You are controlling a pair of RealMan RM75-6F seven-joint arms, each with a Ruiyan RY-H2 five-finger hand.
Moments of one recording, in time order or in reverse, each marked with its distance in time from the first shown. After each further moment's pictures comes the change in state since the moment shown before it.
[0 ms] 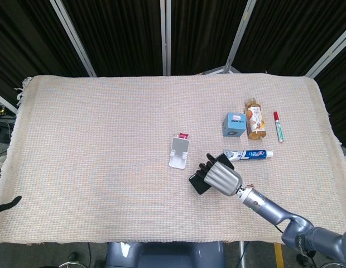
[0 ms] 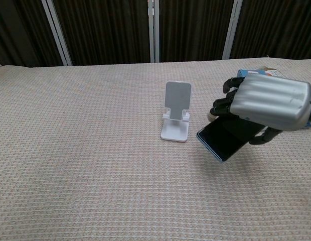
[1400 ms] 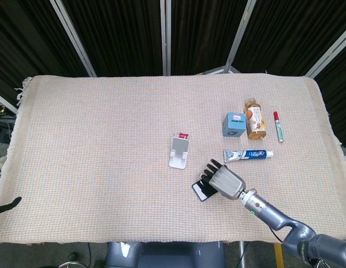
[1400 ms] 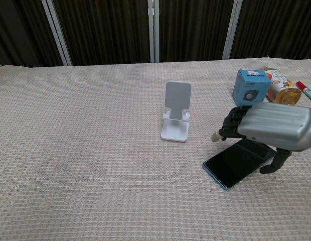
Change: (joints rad) left arm 0.007 -0.007 0.004 -0.001 0.014 0.017 0.025; right arm -0.057 0.008 0.017 -0.078 0.080 -0.218 0.156
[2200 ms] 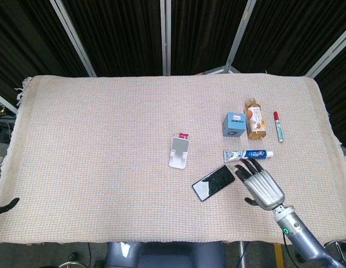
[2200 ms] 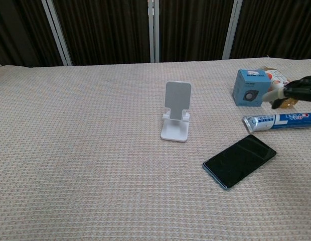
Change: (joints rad) left arm 0.017 0.031 0.010 -0.007 0.053 0.037 -0.073; right arm -0.223 0.276 0.029 -0.375 0.135 0.140 0.019
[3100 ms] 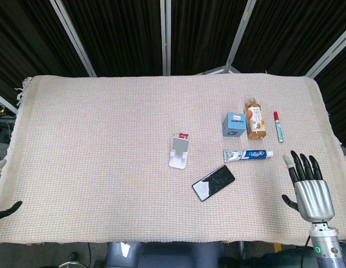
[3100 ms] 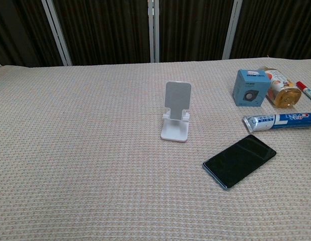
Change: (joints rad) left arm 0.019 0.016 0.028 -0.007 0.083 0.051 -0.037; right arm -0.293 0.031 0.031 -0.077 0.130 0.425 -0.161
